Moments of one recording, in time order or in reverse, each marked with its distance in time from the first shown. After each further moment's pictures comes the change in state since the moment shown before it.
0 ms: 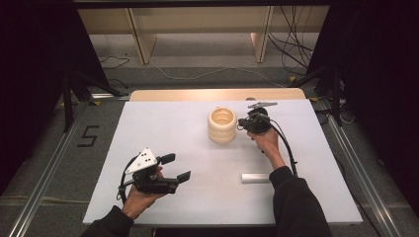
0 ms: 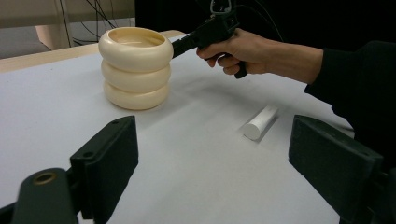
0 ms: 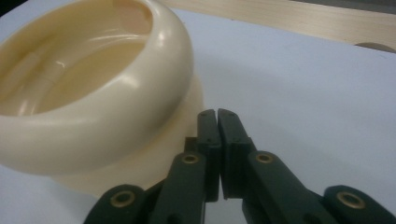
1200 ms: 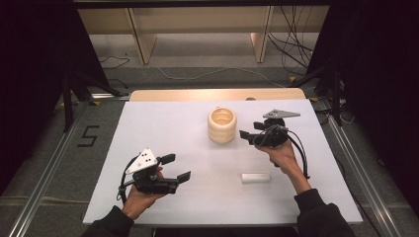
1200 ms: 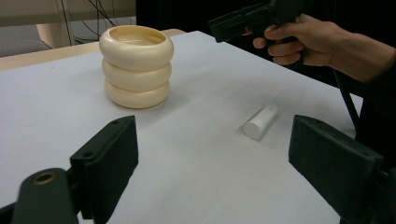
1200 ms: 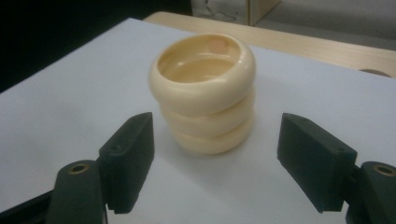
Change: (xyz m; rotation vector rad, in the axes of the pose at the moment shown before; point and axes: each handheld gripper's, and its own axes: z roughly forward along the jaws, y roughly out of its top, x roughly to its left) left arm -0.001 0.000 0.000 0.002 0.005 -0.005; right arm 0.029 -0.018 -0.091 -0.123 0.122 -0.042
